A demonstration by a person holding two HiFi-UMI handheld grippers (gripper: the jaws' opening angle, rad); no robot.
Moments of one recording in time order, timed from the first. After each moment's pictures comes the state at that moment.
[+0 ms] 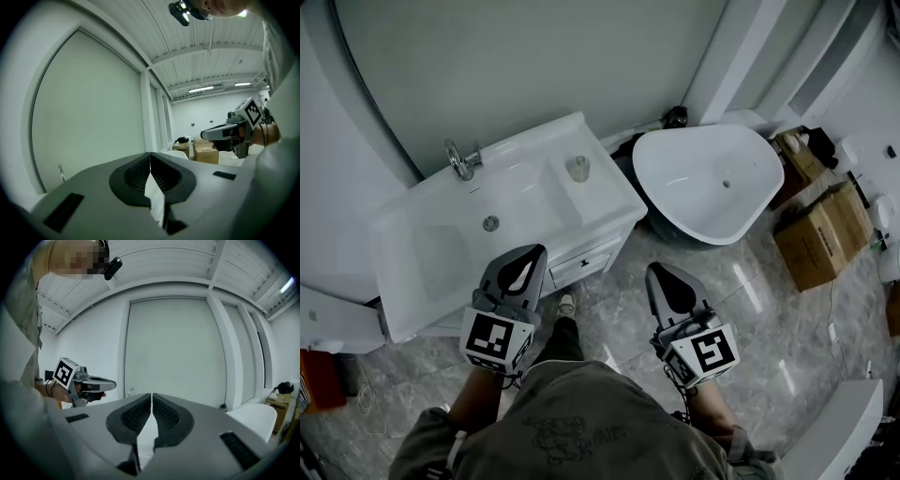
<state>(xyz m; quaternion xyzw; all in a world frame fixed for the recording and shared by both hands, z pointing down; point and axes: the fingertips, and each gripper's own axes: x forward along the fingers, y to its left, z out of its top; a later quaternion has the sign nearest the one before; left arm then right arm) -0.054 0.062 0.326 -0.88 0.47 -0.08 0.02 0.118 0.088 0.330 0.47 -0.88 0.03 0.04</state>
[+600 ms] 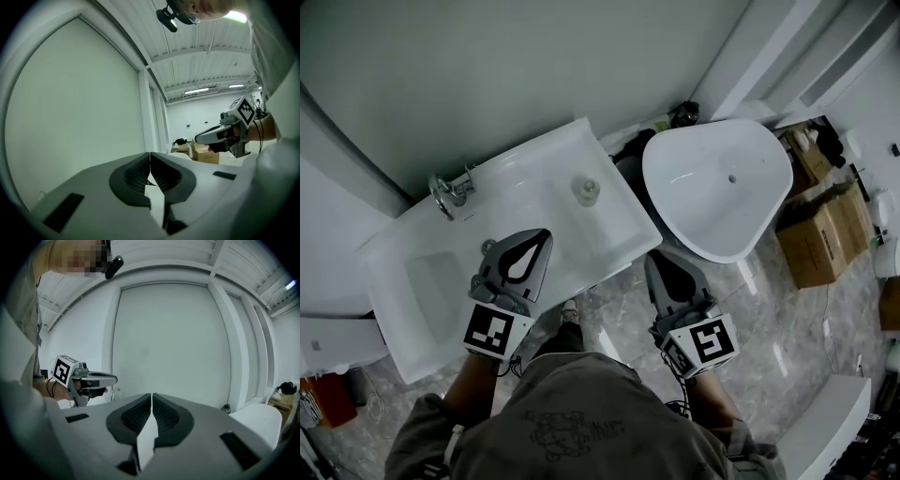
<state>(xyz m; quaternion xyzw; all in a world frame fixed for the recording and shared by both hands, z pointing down) -0.085 -0.111 0.308 -0.90 0.43 -0.08 0.03 0.069 -0.087 0.324 0.48 -0.87 0.05 0.07</state>
